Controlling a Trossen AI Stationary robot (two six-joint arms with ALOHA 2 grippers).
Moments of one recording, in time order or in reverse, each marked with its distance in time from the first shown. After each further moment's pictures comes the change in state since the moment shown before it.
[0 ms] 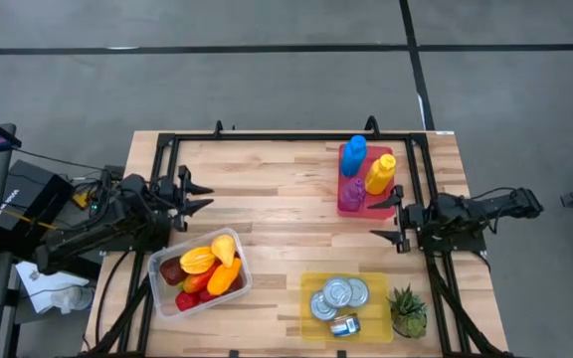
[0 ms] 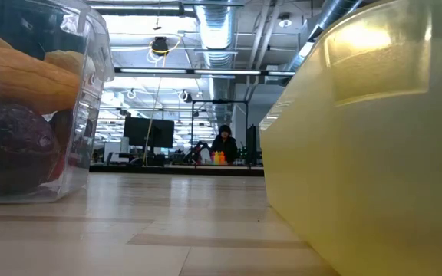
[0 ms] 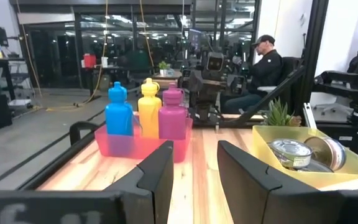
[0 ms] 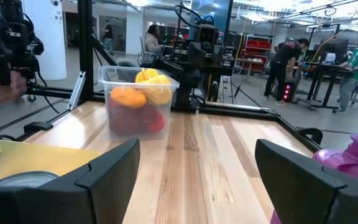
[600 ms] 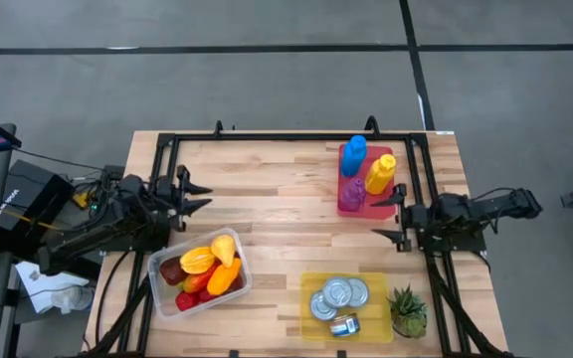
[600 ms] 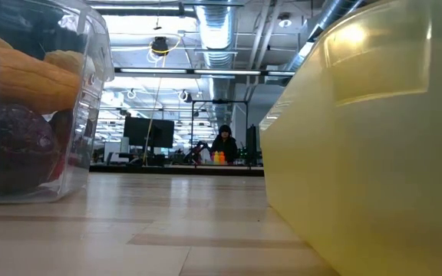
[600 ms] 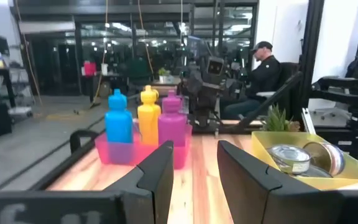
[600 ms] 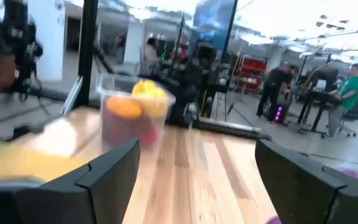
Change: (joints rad) left arm 0.000 -0.032 0.000 -0.004 0.005 -0.009; right arm 0.002 -0.019 0.000 0.048 -0.003 -0.108
